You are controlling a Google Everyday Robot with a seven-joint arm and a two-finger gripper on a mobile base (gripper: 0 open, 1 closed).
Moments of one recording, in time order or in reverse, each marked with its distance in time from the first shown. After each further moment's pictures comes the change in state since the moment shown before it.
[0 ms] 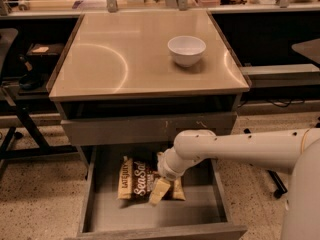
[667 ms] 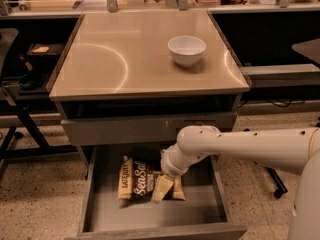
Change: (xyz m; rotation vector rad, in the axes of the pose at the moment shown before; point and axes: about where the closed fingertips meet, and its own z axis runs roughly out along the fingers) arm 0.002 -0.002 -0.017 0.001 0.016 0.017
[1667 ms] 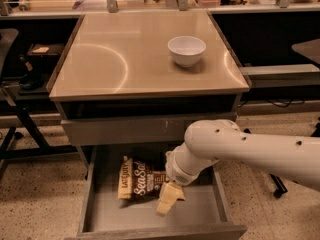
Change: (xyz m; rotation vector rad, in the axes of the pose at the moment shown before) arm -0.017 0.069 -0.095 0.000 0.051 0.023
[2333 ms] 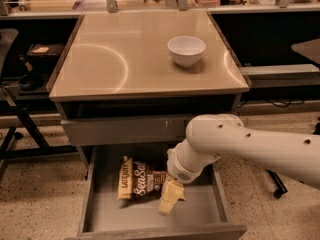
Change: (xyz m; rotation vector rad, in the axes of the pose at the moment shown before) arm -0.003 0.003 -0.017 -0.003 0.018 -0.007
